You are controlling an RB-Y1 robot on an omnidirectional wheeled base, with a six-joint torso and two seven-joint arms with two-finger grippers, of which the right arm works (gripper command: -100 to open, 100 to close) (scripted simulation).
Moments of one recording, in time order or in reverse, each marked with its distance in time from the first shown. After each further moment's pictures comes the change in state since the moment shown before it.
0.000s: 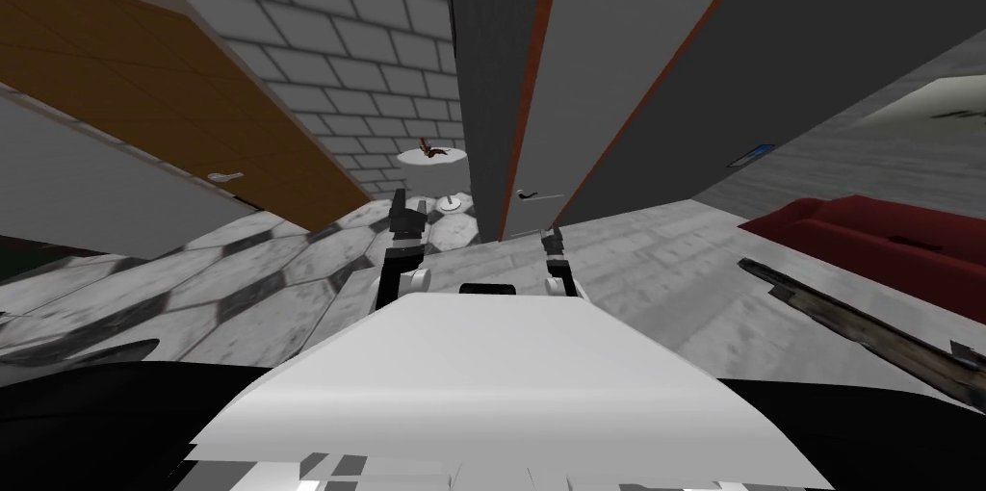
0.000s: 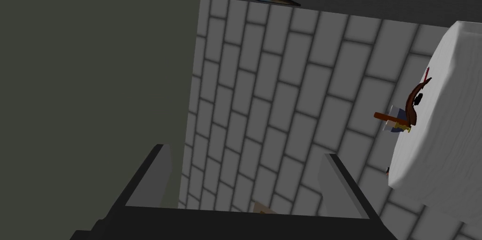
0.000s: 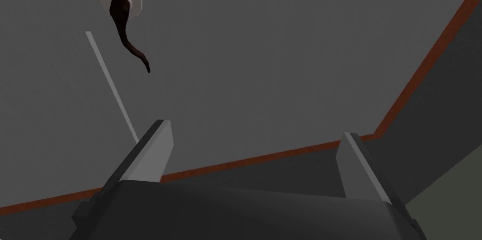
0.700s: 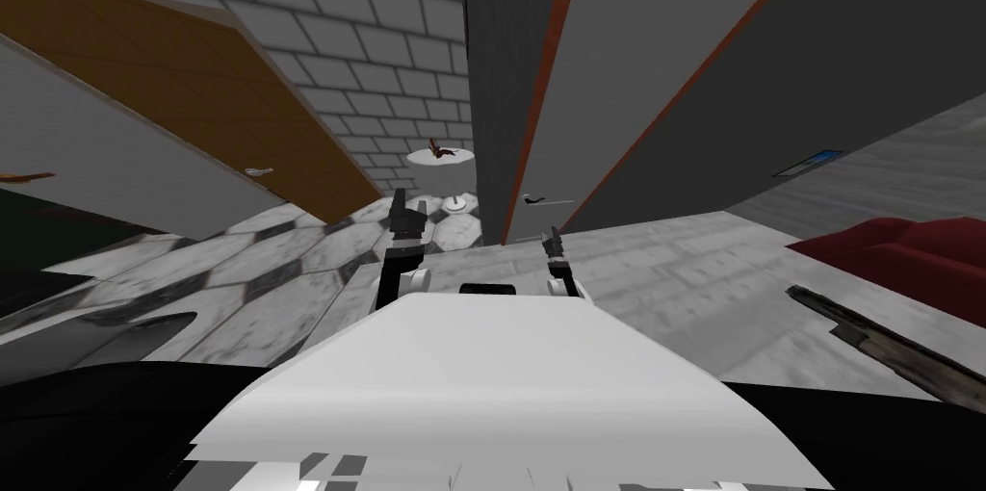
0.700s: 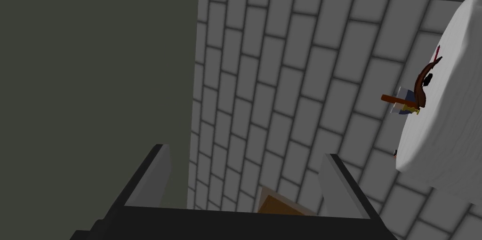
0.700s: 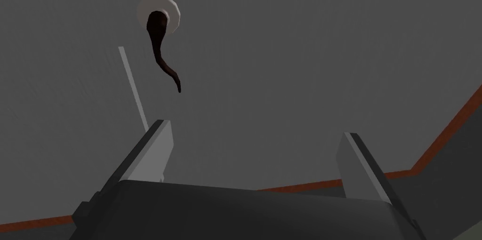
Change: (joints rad) arm -0.057 -0.055 0.000 0.174 -0.002 -0.041 -0.020
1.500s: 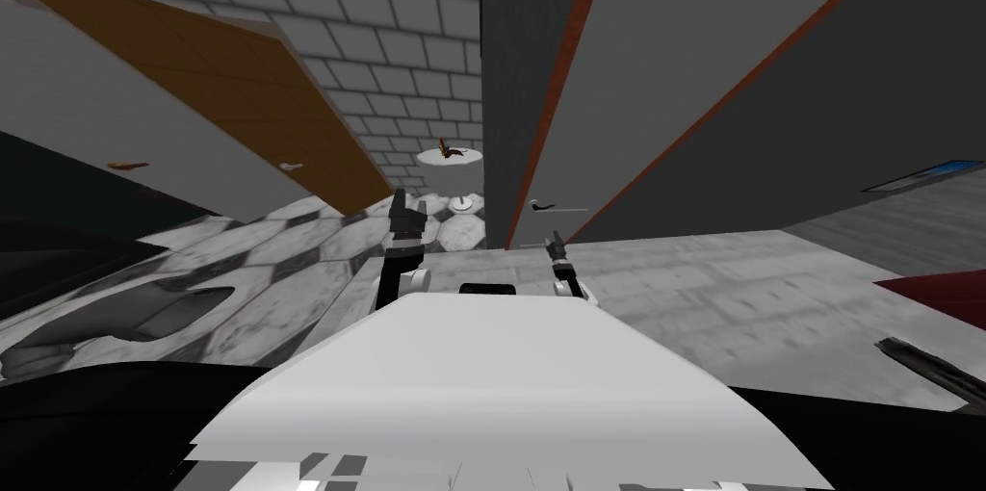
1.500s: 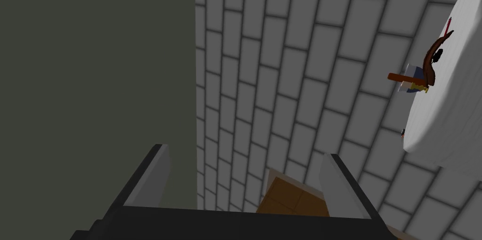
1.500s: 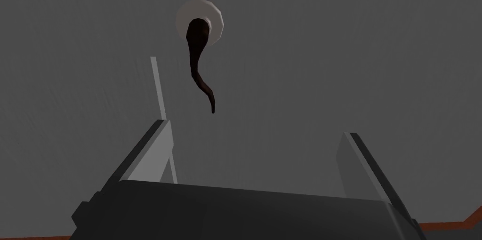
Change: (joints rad) arm -0.068 -0.070 -0.002 0.212 -0.004 -0.048 -0.029
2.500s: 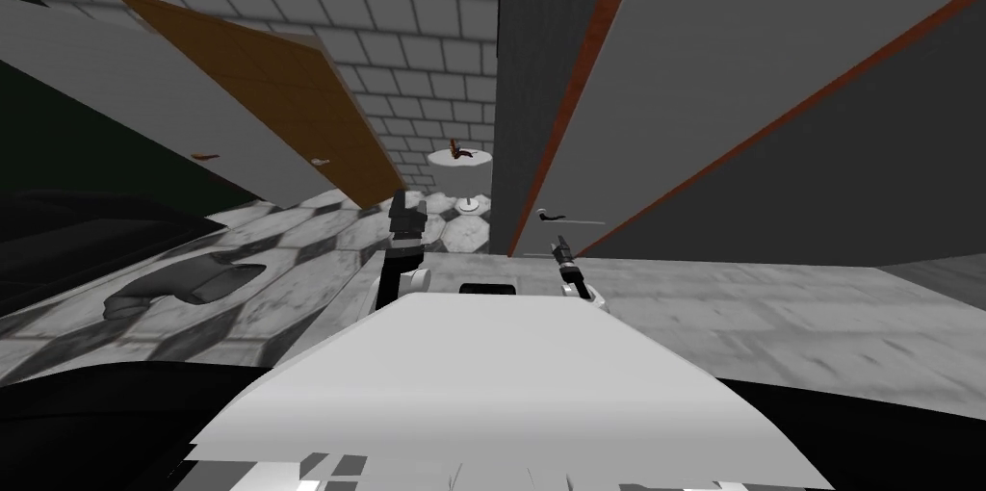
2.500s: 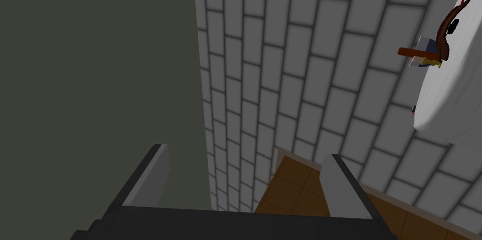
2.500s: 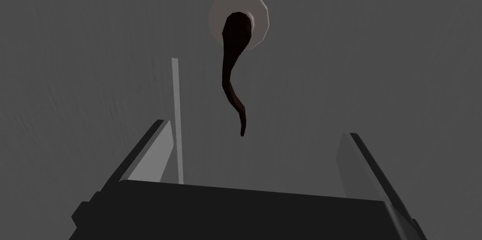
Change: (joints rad) arm -0.089 -0.078 -0.002 0.266 -0.004 -0.066 -0.031
